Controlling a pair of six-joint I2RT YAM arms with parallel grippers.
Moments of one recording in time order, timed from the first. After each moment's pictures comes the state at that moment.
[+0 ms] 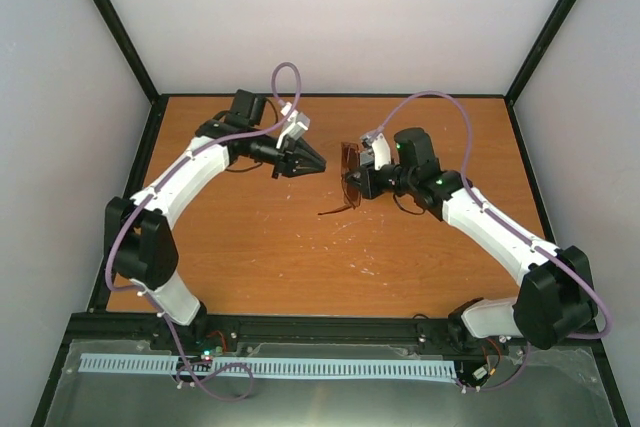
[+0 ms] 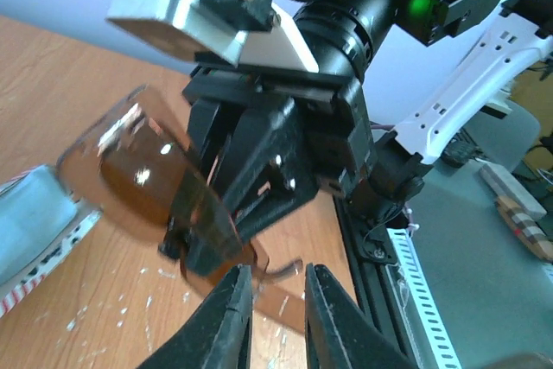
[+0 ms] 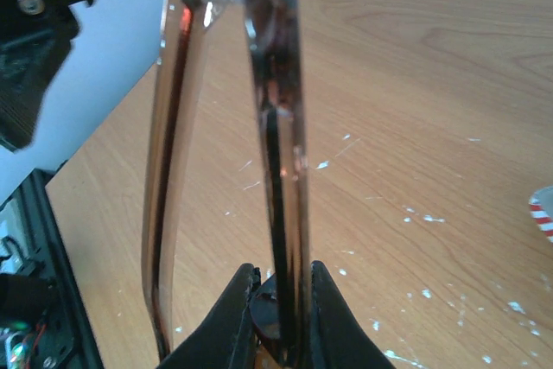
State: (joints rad) left arm -0.37 1.64 1.42 -0.69 1.24 0.49; right arm 0.49 1.34 1.00 -0.28 -0.51 0.22
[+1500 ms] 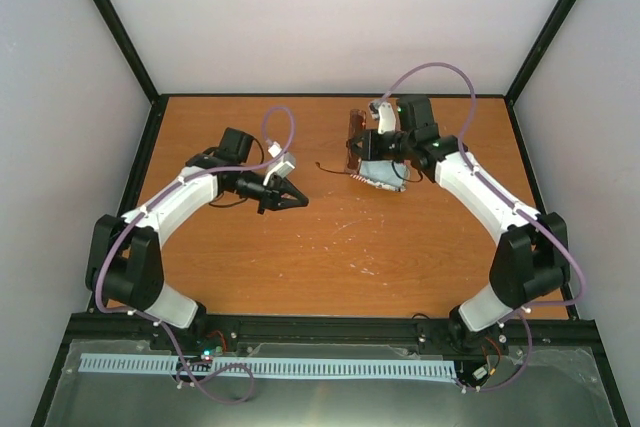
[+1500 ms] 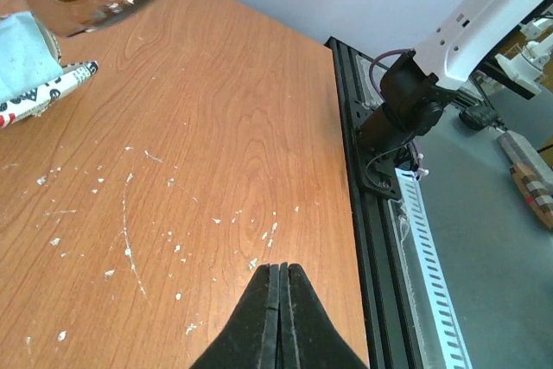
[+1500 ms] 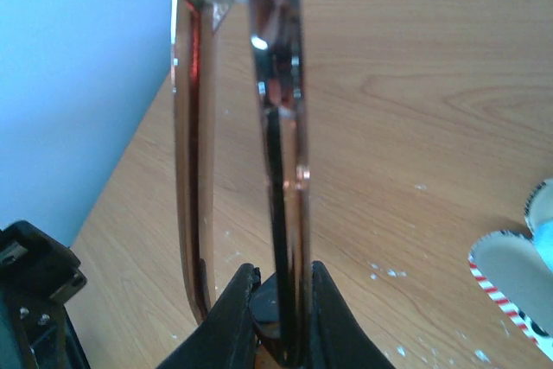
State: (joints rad) left arm -0.33 1.51 1.08 -0.66 1.17 0.57; right arm 0.40 1.54 1.26 -0.37 -0.52 0.35
